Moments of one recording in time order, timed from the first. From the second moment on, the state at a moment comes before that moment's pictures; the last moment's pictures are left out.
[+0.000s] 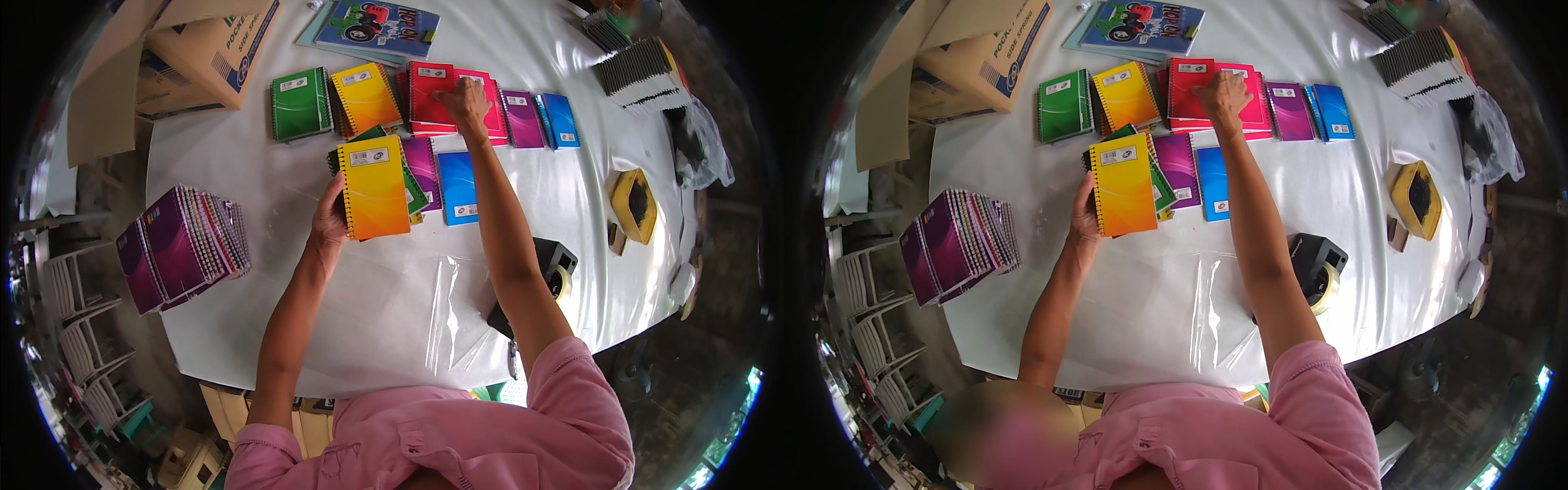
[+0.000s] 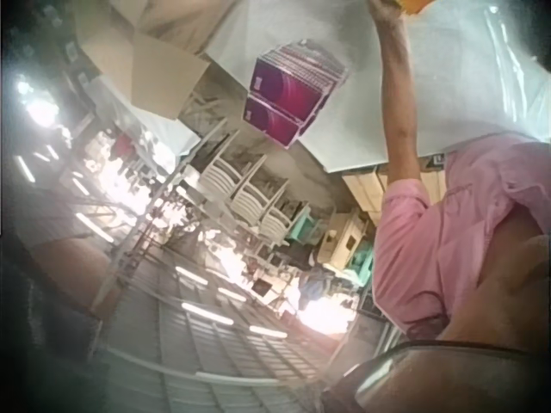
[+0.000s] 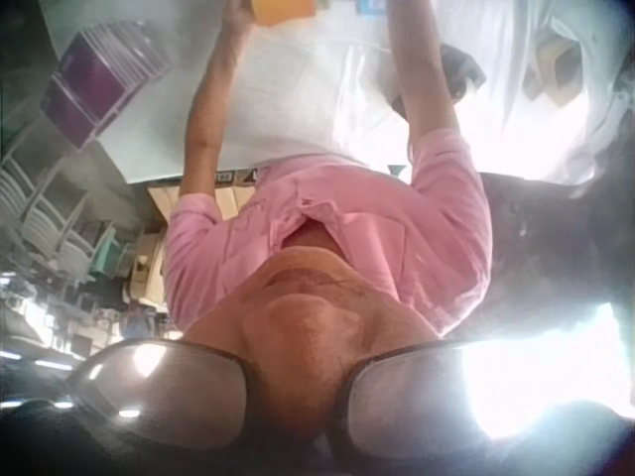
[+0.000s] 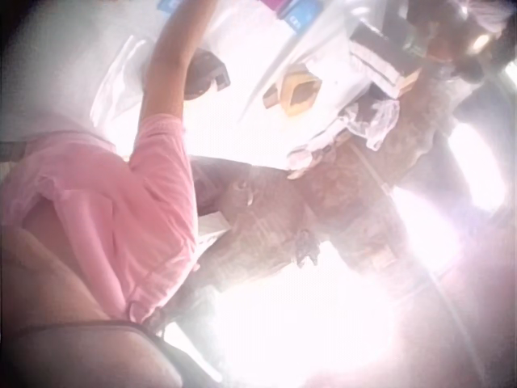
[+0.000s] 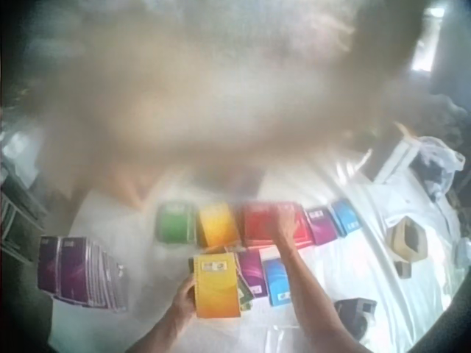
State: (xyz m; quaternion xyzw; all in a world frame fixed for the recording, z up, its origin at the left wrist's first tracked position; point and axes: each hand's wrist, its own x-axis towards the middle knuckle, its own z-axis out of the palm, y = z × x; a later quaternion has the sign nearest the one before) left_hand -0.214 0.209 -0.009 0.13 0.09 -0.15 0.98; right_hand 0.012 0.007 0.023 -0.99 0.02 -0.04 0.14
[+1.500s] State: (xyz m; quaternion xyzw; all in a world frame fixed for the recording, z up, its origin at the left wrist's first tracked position) left_hand -0.156 0.110 -0.008 0.06 0.07 -0.14 0.99; right_hand -0.009 -0.164 0.064 -0.96 -0.05 -0.23 0.17
